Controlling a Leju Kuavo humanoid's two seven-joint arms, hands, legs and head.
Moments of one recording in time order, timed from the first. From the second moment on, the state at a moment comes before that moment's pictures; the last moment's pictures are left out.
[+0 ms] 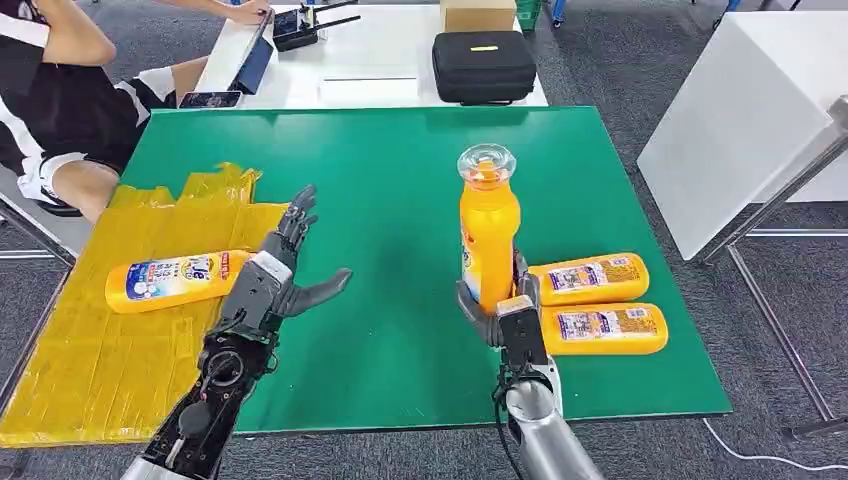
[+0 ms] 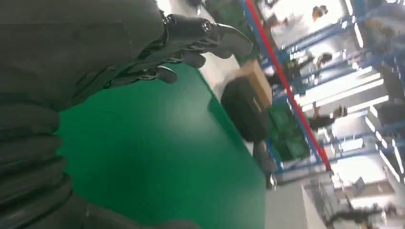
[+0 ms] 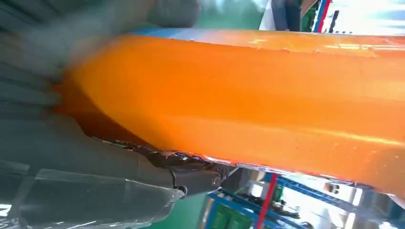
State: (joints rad) left arm -0.32 -0.04 -0.38 -1.30 -0.11 0.23 -0.38; right arm -0.19 0.12 0.30 -1.17 0.09 -0.42 -0.59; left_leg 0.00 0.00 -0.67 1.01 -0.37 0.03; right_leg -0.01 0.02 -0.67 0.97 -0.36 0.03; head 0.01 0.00
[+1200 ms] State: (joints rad) left arm -0.32 -0.05 -0.48 -1.34 0.15 -0.09 -0.29; right arm -0.28 0.17 0.60 -1.01 0.31 -0.31 -0.58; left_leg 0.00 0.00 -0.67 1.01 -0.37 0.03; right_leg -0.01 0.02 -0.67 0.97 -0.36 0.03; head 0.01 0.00
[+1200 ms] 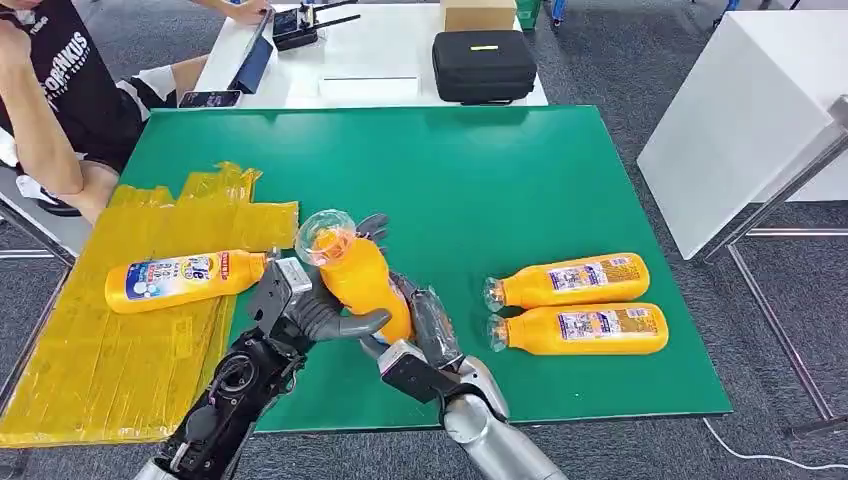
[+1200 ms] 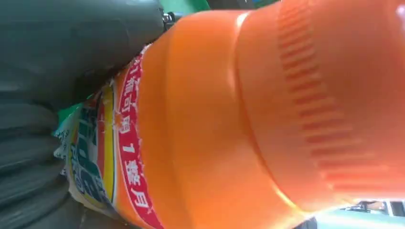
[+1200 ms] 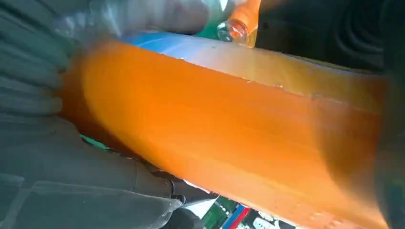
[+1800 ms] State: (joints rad) left arm -0.31 -0.05 -0.47 -1.34 0.18 -0.07 -0.30; right arm -0.29 0.18 0.61 -0.99 0.29 -0.32 -0.58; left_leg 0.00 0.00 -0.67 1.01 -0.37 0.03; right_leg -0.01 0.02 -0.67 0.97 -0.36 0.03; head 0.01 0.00
